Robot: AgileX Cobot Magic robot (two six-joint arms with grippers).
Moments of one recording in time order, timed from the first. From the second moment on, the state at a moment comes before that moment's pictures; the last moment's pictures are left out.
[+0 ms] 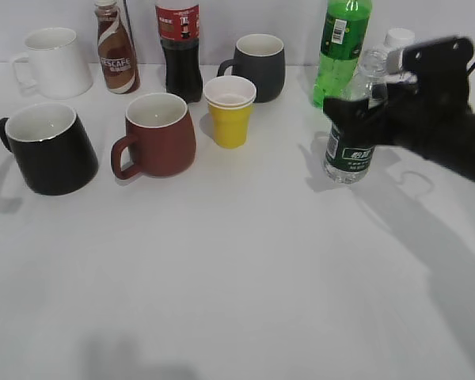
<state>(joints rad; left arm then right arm) 0.10 1.56 -0.30 0.29 -1.21 -0.12 0.27 1.79 -0.67 -0.28 -0.85 0.17</state>
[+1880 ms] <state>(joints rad) -0.63 0.22 -0.61 0.16 1.20 -0.31 0.42 0.08 -0.58 0.00 1.20 0.00</state>
